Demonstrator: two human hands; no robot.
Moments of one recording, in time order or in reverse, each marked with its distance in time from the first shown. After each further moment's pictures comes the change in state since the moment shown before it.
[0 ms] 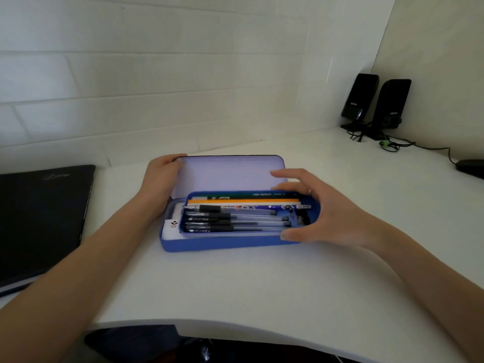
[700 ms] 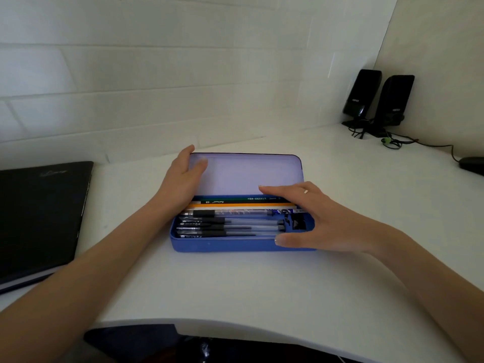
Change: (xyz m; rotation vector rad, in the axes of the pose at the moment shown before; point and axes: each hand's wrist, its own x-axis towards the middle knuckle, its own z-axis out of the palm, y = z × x) left_hand -0.014 -0.007 0.016 0.270 -0.186 0.182; right_hand -0.002 -0.002 0.007 -0.345 -0.136 0.039
